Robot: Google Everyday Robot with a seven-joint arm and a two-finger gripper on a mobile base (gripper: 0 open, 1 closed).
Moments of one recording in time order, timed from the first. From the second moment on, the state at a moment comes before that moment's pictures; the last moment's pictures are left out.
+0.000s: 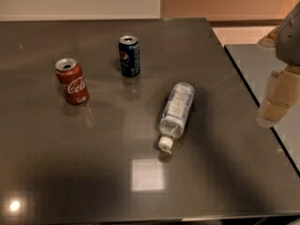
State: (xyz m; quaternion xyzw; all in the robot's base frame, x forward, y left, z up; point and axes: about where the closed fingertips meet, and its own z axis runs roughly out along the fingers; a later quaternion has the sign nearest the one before) arm 0.438 -0.217 0.976 -0.60 0.78 -0.03 0.16
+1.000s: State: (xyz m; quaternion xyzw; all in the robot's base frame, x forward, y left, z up) arm 0.486 -0.206 0.972 -0.60 0.78 -0.02 0.18
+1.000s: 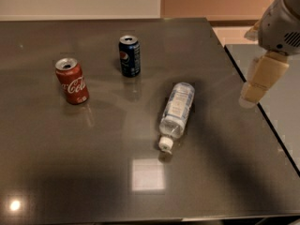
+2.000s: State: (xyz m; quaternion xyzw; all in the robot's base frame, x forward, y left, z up) arm 0.579 -0.155 0.959 -0.58 0.78 0.00 0.24
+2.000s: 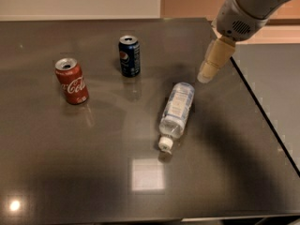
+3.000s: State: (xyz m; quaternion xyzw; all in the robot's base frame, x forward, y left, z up) arm 0.634 -0.050 0.942 -0.55 0.77 0.09 0.29
